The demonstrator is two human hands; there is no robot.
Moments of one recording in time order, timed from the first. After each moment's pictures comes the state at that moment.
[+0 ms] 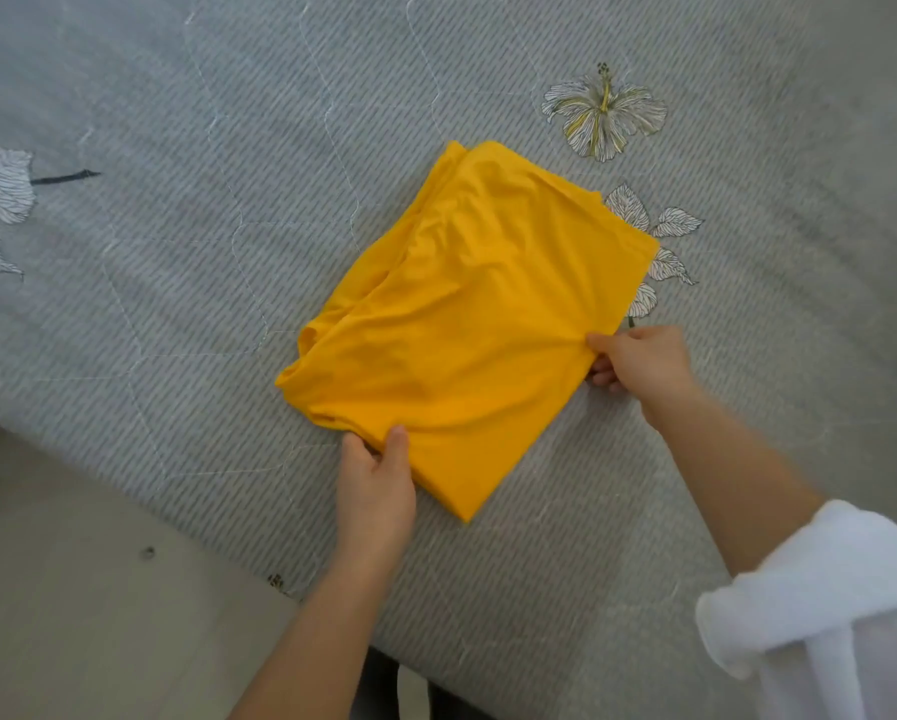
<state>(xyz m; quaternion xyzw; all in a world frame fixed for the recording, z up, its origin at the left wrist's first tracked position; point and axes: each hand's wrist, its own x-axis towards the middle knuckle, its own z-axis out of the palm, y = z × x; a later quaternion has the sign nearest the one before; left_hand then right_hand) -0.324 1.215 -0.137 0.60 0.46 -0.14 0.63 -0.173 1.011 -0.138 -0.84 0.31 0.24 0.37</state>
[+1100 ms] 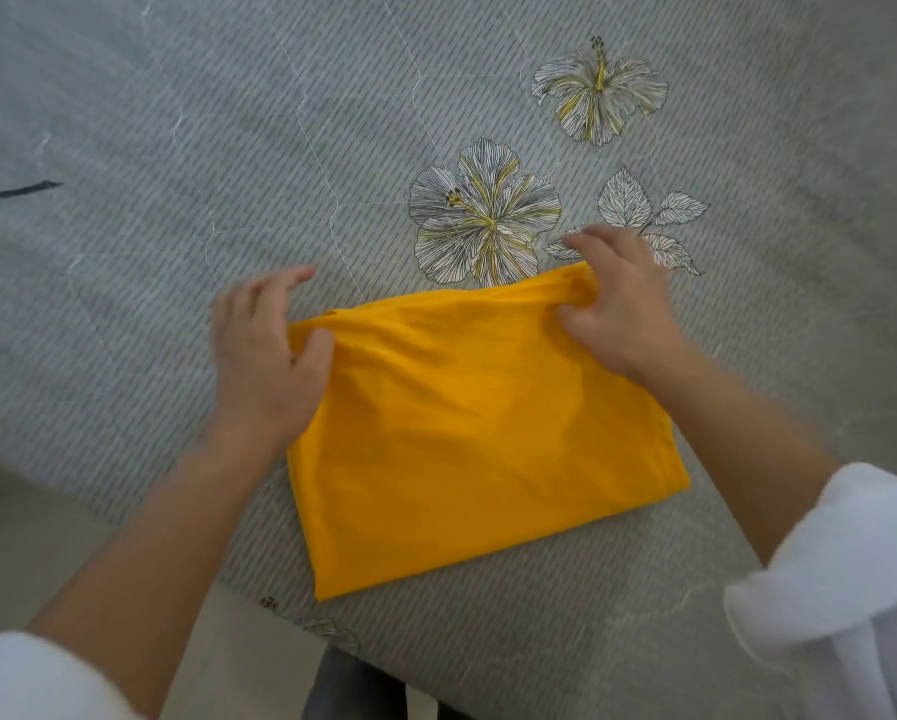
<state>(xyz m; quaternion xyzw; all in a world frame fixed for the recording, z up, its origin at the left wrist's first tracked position) -0.240 1.305 -0.139 0.92 0.18 -0.05 0.34 -0.141 1.030 -0.134 -0.96 -0.07 0.16 0.20</state>
